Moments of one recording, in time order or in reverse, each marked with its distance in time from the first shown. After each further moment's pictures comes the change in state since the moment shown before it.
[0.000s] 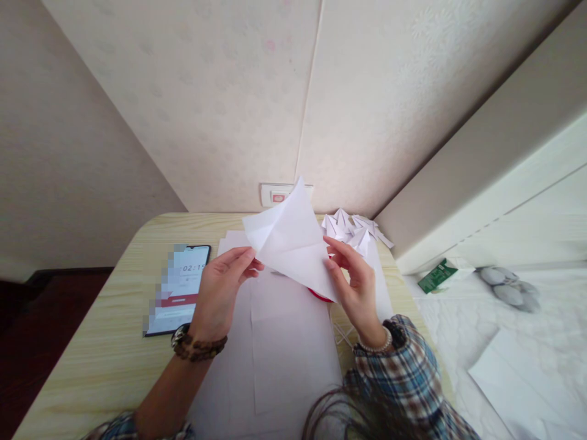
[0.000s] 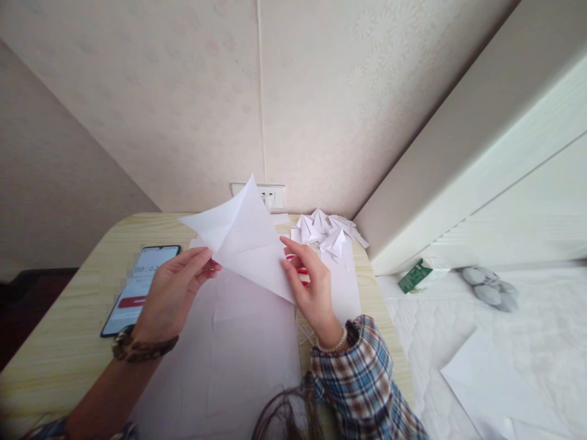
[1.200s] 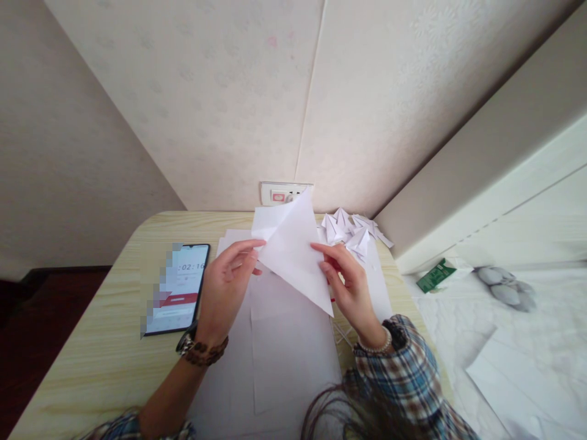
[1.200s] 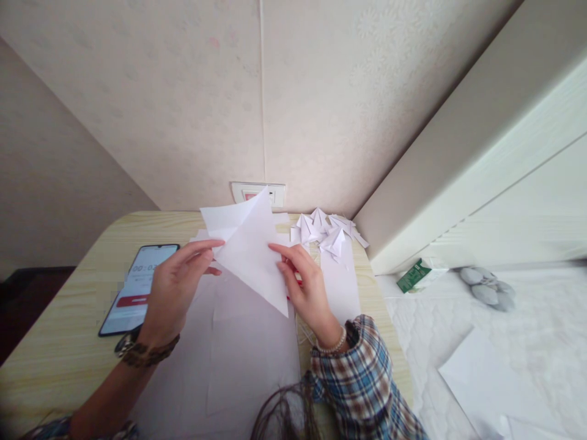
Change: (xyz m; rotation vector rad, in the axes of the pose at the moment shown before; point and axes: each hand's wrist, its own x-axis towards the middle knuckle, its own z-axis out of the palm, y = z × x) left_hand -0.004 0.001 0.000 0.407 -0.079 0.346; right_hand 0.002 -0.002 0.001 -0.002 -0.160 -0.075
